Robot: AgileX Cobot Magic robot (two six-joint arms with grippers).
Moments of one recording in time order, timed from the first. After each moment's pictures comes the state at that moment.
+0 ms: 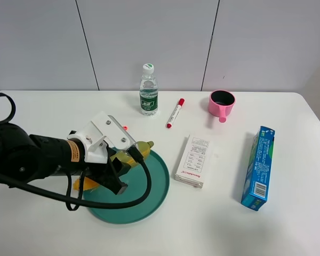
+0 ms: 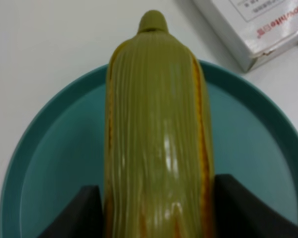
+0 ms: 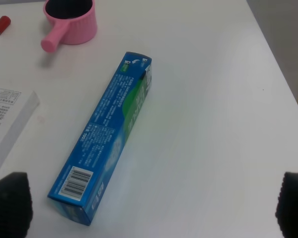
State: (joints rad) left arm -0.76 1.47 -0.56 -0.01 -0.03 0.07; right arm -0.07 0.00 -0.50 -0.02 1.06 0.01
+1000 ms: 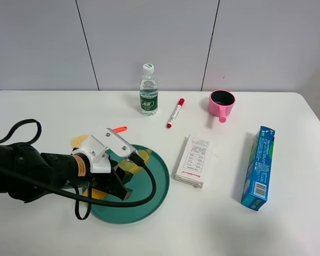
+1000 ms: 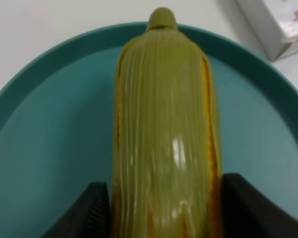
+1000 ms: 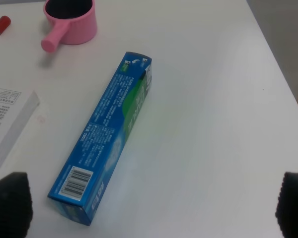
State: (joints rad) left arm -0.76 1.62 -0.50 -0.01 -0.23 -0.07; right arm -0.07 0.00 -0.50 -0.02 1.06 0.01
